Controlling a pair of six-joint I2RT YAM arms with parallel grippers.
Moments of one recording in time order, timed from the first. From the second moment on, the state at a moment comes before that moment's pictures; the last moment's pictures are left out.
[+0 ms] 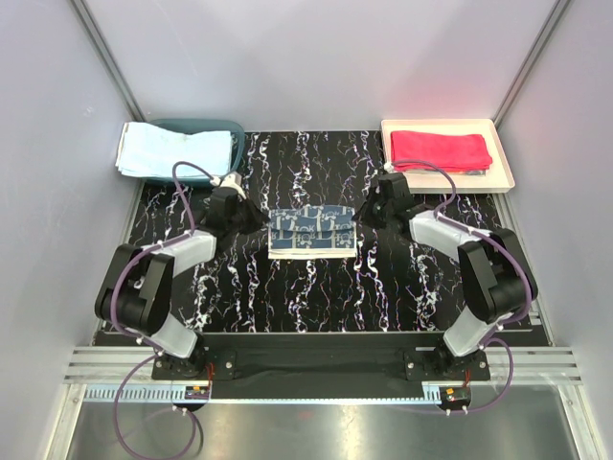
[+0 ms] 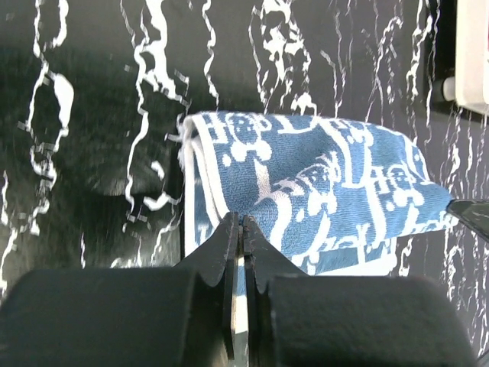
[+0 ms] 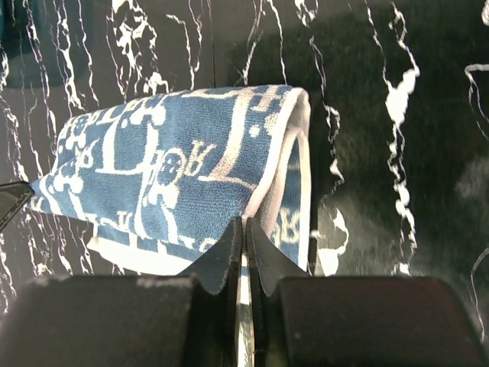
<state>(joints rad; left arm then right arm) -0.28 1.56 0.76 0.22 0.16 -0.66 0.38 1.67 0.98 -0.02 -0.13 0.66</state>
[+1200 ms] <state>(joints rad) -0.34 1.41 0.55 0.23 0.13 -0.66 0.43 1.58 0.80 0.03 -0.06 0.71</state>
